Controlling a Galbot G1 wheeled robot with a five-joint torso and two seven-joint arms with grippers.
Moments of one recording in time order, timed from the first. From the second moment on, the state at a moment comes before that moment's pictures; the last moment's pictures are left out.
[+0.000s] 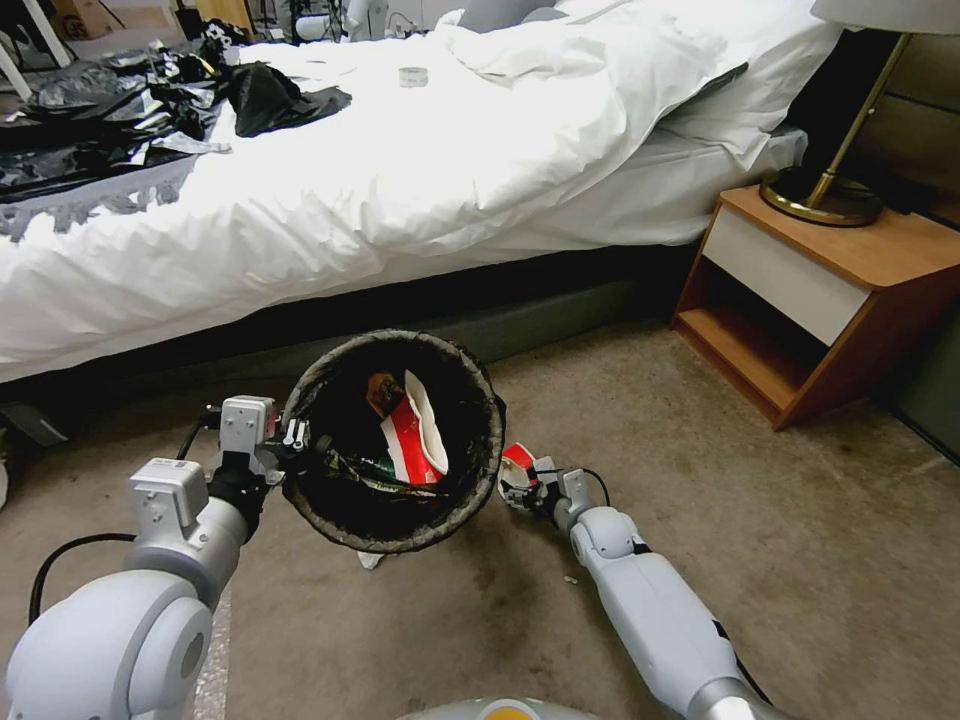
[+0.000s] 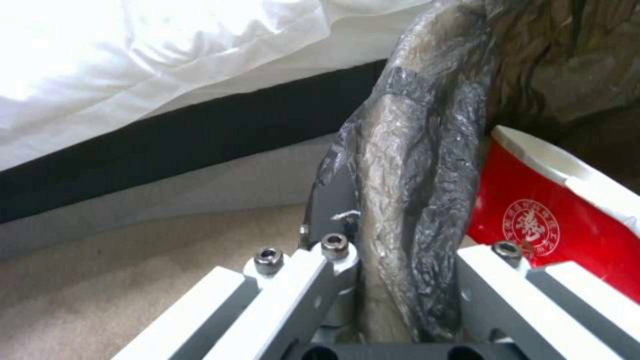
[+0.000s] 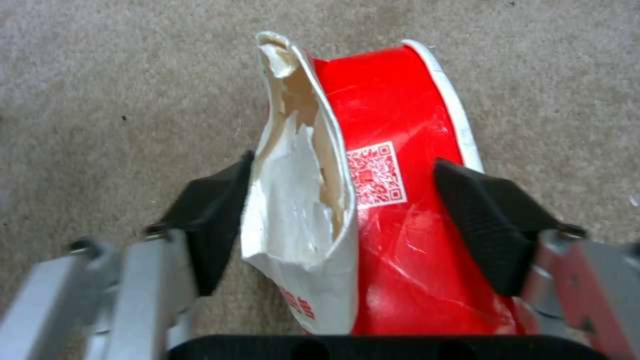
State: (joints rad) left arm 1.56 -1.34 -0.76 -2.50 -0.26 0.72 0.07; right arm -0.85 1.48 0.17 0.90 0.13 -0.17 -0.20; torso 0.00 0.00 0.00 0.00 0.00
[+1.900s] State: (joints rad) left arm 1.52 -1.32 -0.72 -2.48 -0.26 0.73 0.06; right arm -1.00 1.21 0.26 1.91 0.48 -0.30 -0.06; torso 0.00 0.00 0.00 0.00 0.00
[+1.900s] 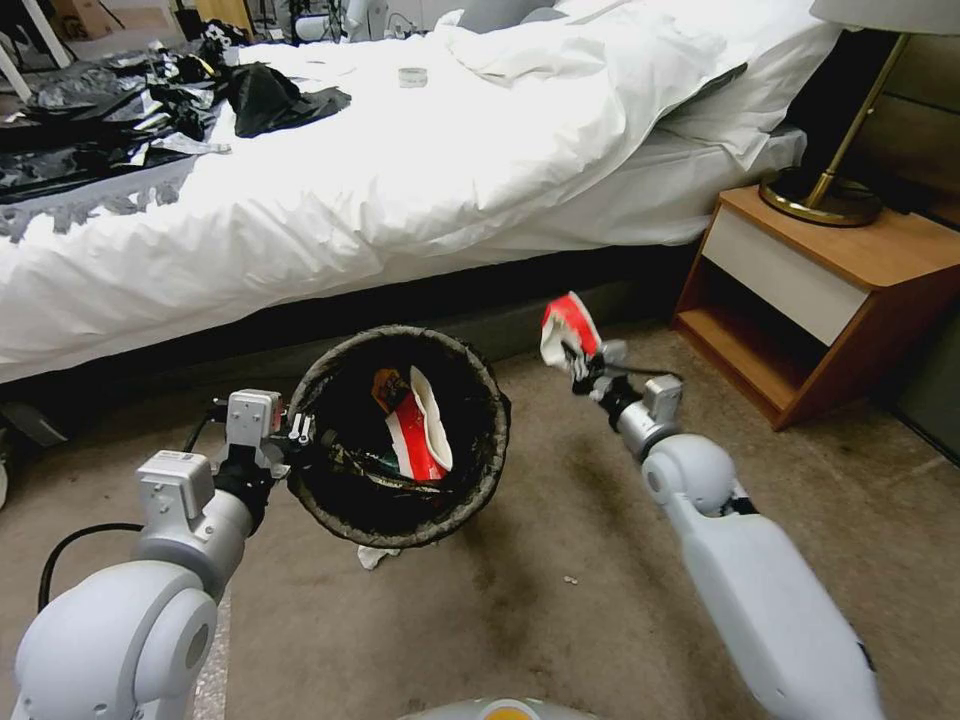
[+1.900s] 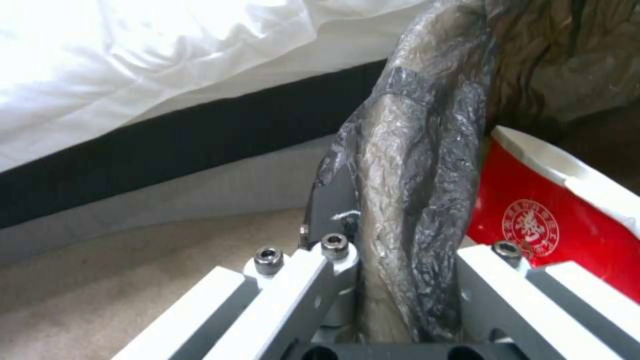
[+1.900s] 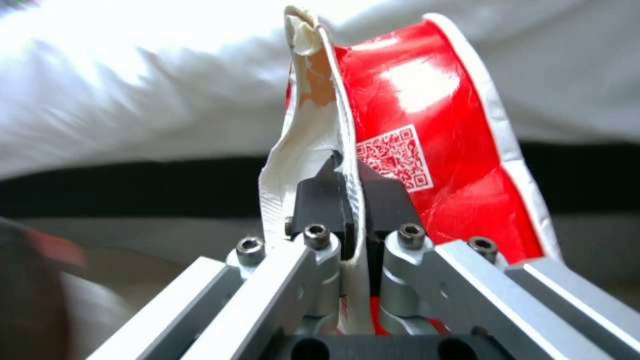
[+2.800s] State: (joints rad) left arm 1.51 -1.33 -0.70 -2.46 -0.25 0.74 0.07; right arm -1.04 1.17 -0.03 2.25 0.48 -0.43 -0.09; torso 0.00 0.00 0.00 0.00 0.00
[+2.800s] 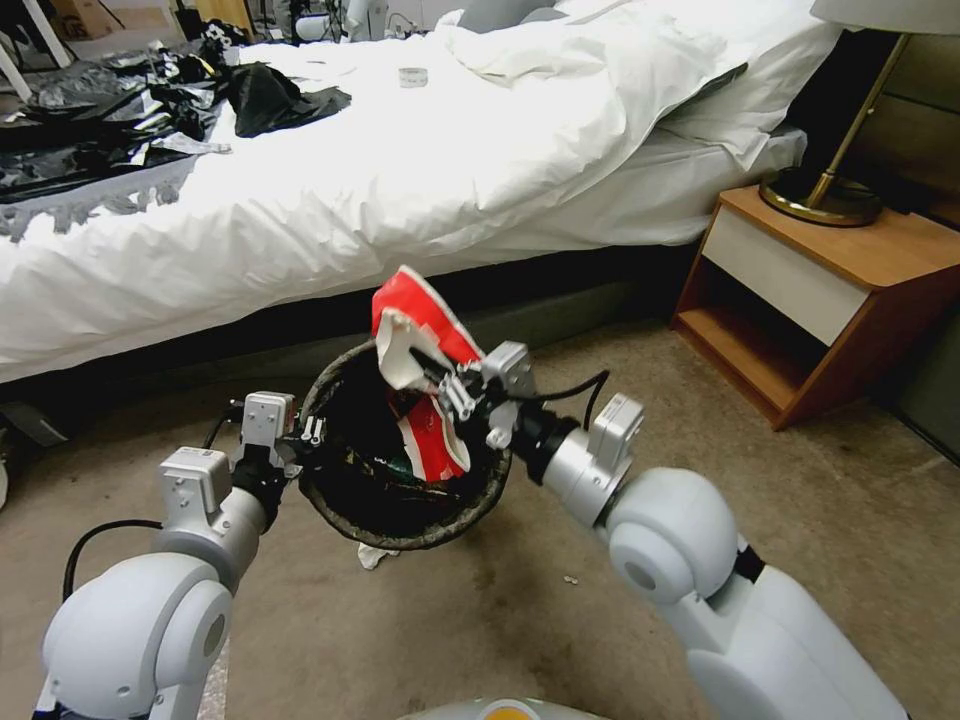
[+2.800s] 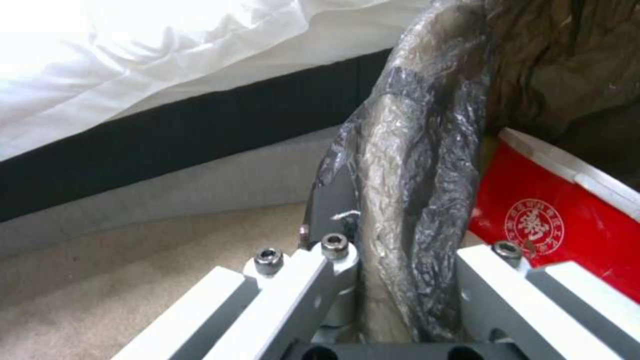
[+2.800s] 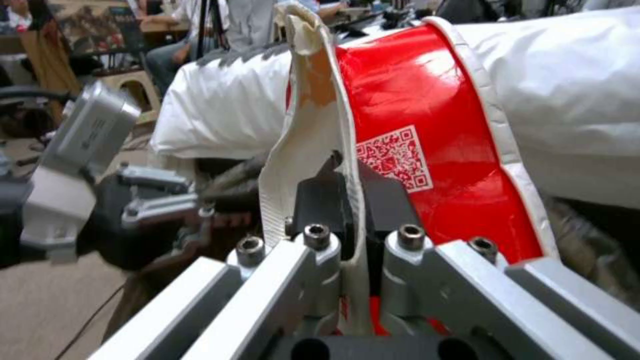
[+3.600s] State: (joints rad) left arm 1.51 -1.32 -0.70 -2.47 -0.25 0.74 0.06; right arm -1.10 1.14 -0.06 2.26 0.42 -0.42 -0.09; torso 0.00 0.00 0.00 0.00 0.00
